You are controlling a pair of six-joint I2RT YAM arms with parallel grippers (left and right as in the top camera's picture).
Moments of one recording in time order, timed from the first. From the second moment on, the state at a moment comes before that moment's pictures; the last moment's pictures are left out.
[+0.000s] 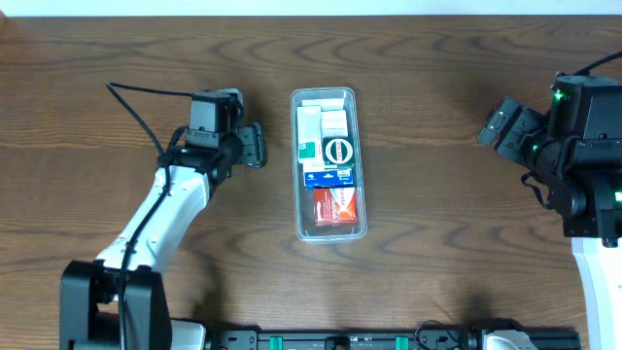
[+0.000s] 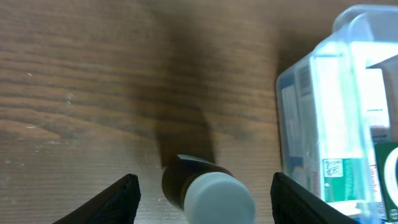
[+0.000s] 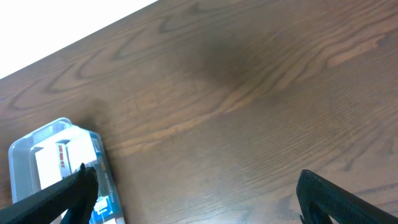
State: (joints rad) left arm -0.16 1.55 0.96 -0.34 0.08 -0.24; right arm 0.05 1.19 1.43 -1.06 0.15 0.49
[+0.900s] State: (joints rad) left arm -0.17 1.51 0.96 -0.40 0.09 -0.20; right arm 0.05 1.19 1.43 -1.06 0.15 0.49
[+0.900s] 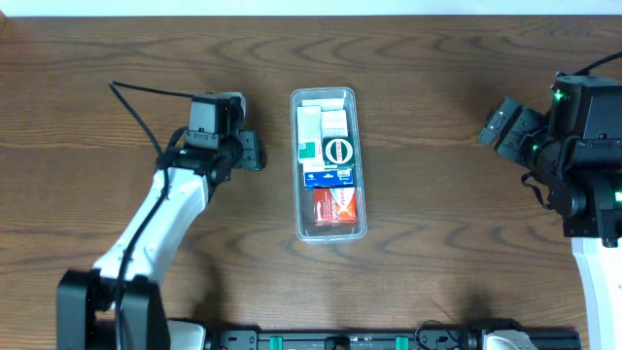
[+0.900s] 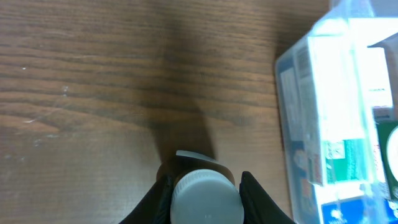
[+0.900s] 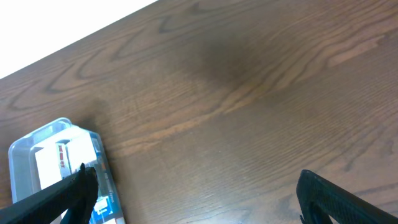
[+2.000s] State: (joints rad) left arm -0.87 1.26 1.07 -0.75 -0.21 -0.80; right arm 0.05 1.19 1.43 -1.06 0.15 0.49
